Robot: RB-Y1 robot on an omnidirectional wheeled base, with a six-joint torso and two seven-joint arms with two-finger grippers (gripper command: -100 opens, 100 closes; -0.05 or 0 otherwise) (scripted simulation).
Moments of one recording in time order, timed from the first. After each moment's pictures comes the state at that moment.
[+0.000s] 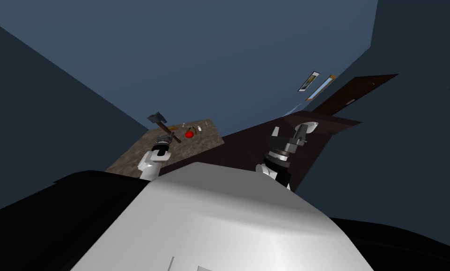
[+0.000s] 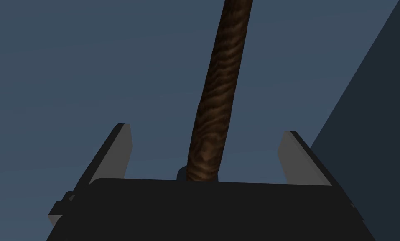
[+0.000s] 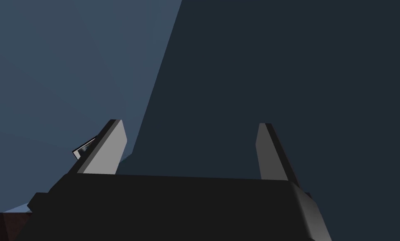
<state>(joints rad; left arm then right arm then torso) 0.22 0.53 0.62 -1.41 -0.47 -0.13 -0.48 0.51 0.01 0.03 -2.39 -0.08 -0.51 -0.11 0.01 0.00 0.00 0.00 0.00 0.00</state>
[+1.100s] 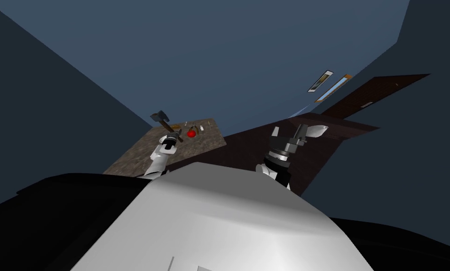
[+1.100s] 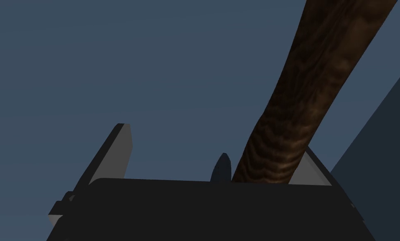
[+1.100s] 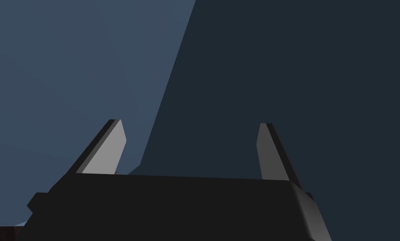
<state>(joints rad) 0.01 0.61 0.50 -1.14 -0.38 -0.23 -0.57 0.51 0.01 0.03 -2.39 -0.08 -0.51 -0.11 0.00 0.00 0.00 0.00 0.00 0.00</state>
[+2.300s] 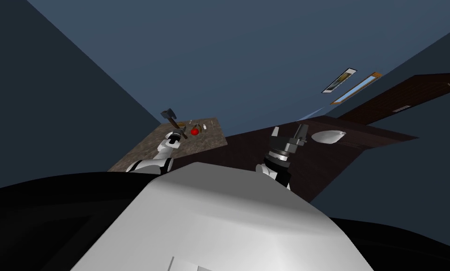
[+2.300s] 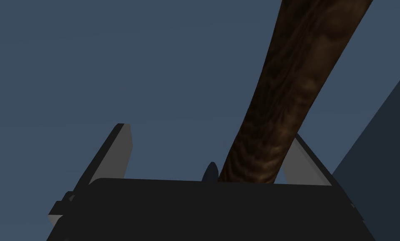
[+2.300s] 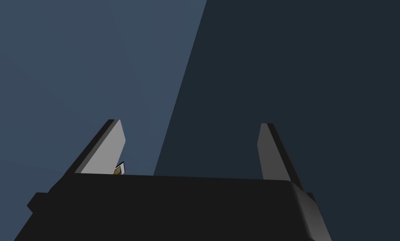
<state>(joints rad) -0.24 0.72 0.34 -0.77 -0.24 -0.37 -0.69 0.51 0.01 0.03 -2.39 -0.08 -0.51 -0.11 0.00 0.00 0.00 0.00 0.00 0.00</state>
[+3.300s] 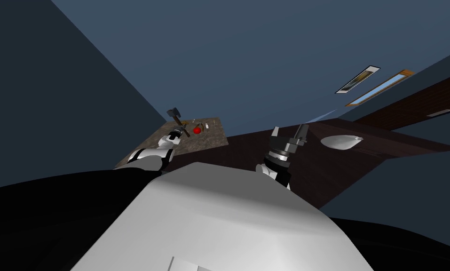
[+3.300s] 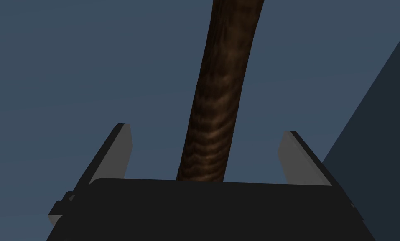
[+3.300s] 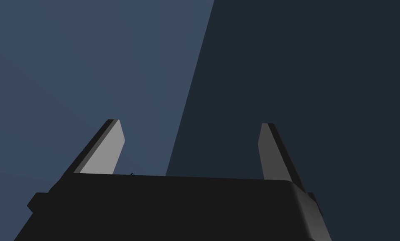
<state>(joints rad) -0.45 0.80 0.22 -0.48 -0.14 -0.47 -0.78 0.51 0.01 0.03 -2.39 -0.08 -0.51 -0.11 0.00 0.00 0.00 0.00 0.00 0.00</state>
